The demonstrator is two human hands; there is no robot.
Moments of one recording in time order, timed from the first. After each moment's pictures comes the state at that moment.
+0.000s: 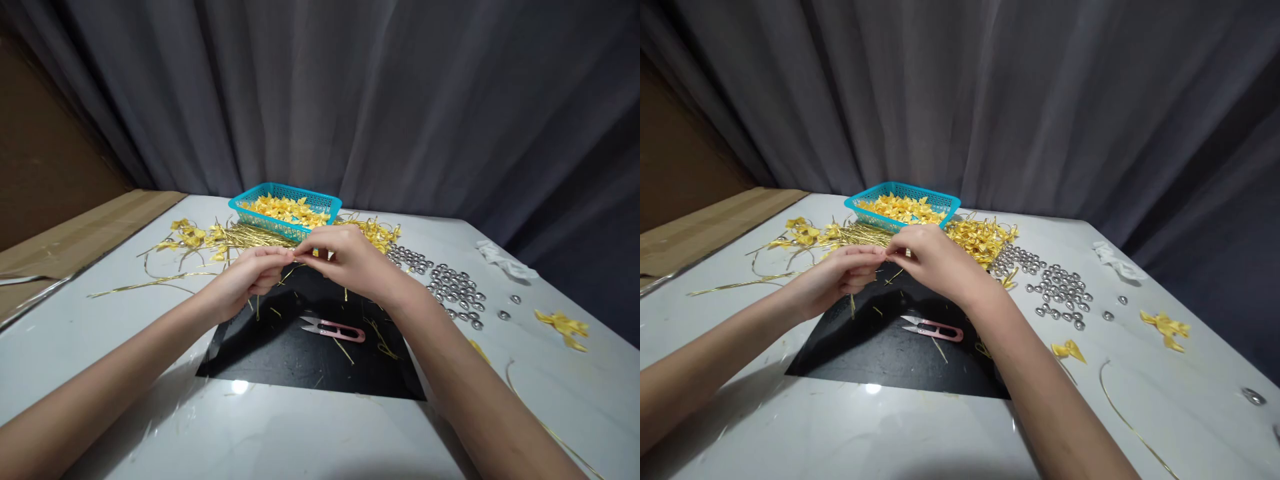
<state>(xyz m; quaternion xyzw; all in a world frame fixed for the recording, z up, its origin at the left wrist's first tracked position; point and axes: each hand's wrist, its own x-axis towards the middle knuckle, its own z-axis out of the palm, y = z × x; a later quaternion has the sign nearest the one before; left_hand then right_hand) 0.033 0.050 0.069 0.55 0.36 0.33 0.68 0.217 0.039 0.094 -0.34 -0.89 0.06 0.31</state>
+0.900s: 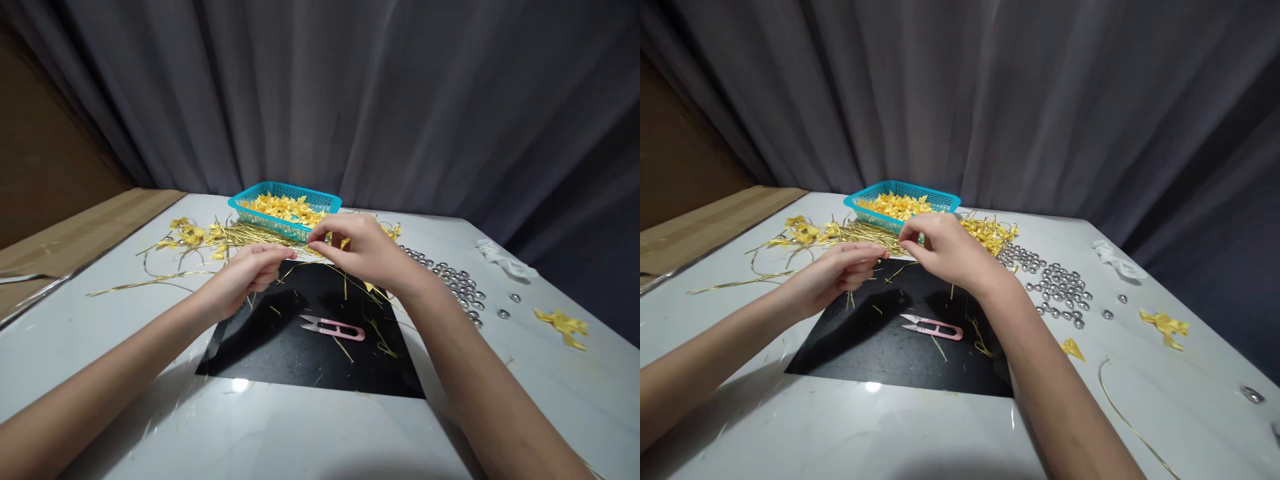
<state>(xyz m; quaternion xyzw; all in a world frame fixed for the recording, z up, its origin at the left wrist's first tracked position) 0.035 0.048 0.071 0.56 0.39 0.35 0.64 0.227 0.038 0.101 -0.38 -0.86 0.07 0.34</state>
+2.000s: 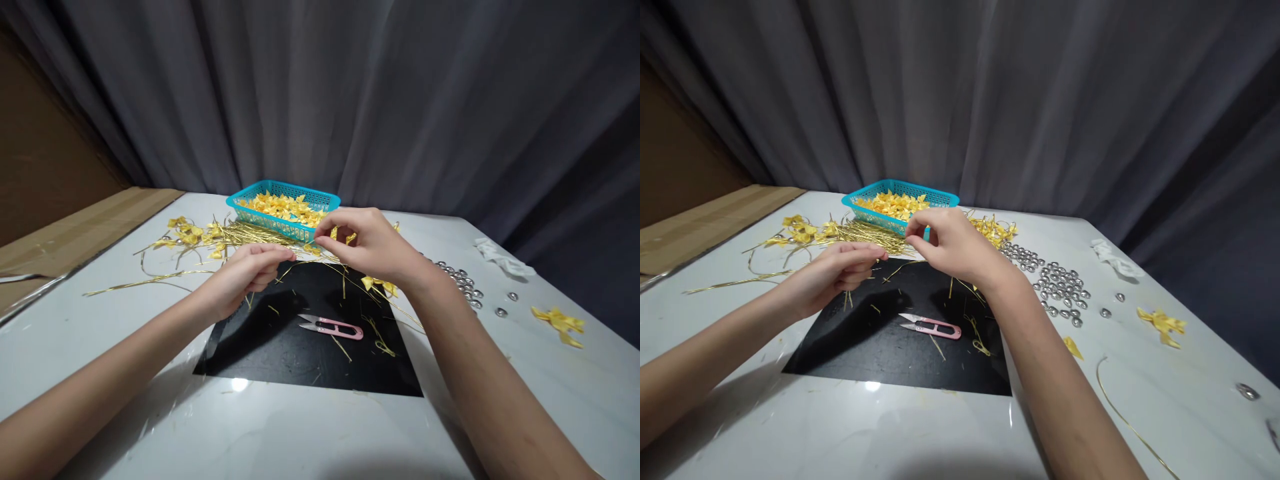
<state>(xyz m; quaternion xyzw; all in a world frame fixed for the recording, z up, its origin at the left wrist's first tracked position) 0.037 0.047 0.073 0.57 0.41 0.34 0.63 0.234 0.036 0.107 -0.41 -0.84 0.10 0.34</state>
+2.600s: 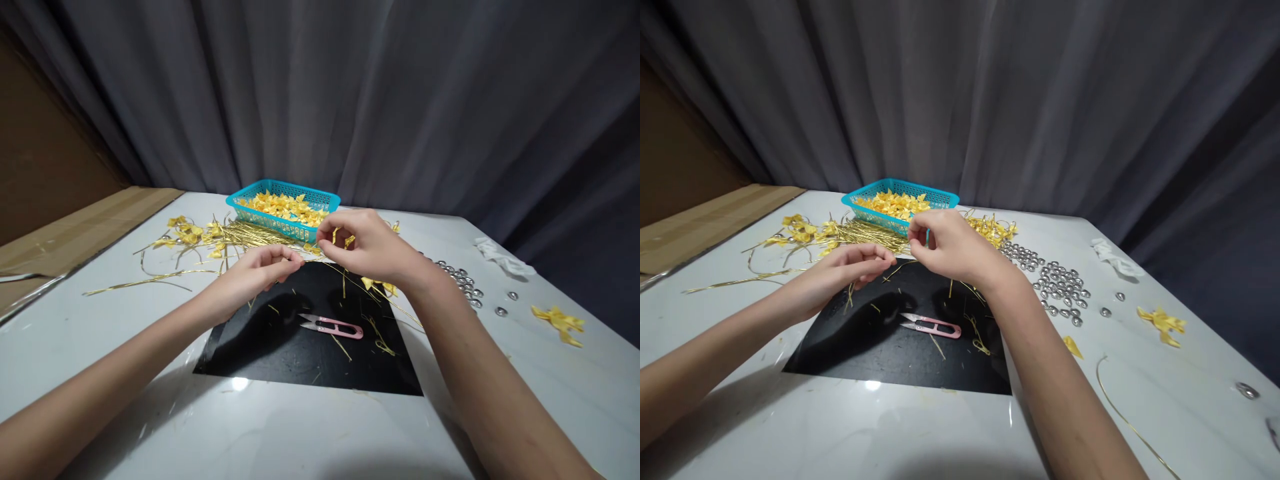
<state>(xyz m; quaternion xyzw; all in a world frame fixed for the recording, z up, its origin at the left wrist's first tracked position) 0.041 0.037 0.078 0.66 0.42 0.30 0.55 0.232 0.035 0.107 -0.42 -0.85 0.09 0.31</state>
